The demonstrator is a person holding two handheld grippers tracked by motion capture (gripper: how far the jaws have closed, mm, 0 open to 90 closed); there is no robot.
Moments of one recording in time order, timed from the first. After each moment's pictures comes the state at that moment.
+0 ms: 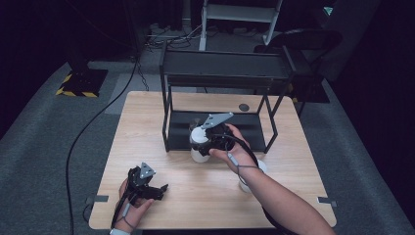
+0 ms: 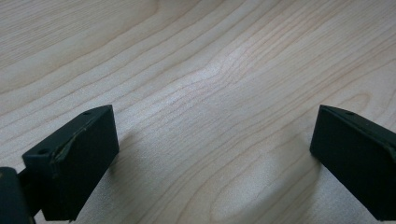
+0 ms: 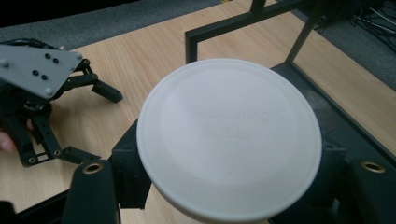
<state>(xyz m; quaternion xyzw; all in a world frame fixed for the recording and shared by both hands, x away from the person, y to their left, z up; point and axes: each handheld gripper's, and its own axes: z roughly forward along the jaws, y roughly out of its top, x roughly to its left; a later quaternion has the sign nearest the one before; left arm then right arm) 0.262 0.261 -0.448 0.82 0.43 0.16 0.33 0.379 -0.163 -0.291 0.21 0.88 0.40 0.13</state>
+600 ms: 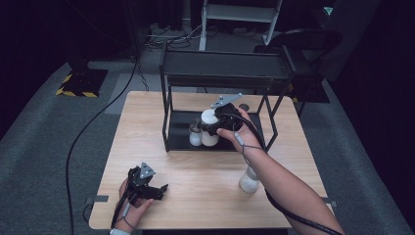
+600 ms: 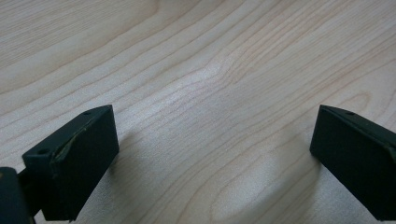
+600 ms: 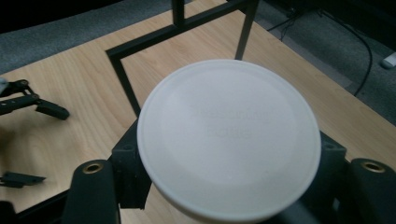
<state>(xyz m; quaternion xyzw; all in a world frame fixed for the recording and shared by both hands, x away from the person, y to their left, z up) 0.262 0.261 -0.448 0.82 0.43 0.16 0.33 0.421 -0.179 -0.276 0.25 0.87 0.39 0.15</state>
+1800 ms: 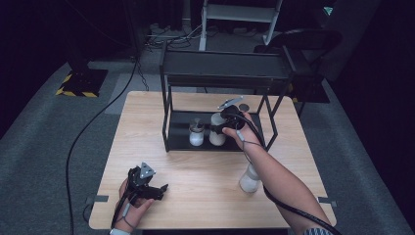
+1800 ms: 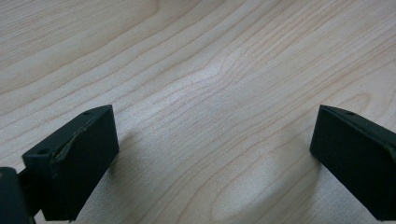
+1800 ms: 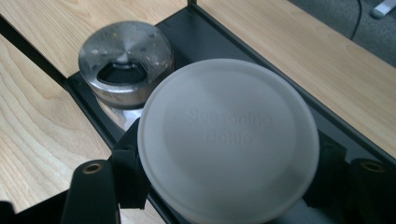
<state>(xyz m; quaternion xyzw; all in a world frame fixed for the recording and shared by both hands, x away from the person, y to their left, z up) 0.262 0.261 -0.448 0.82 0.43 0.16 0.33 0.469 -0.188 -0.327 0.31 0.88 0.34 0.14</state>
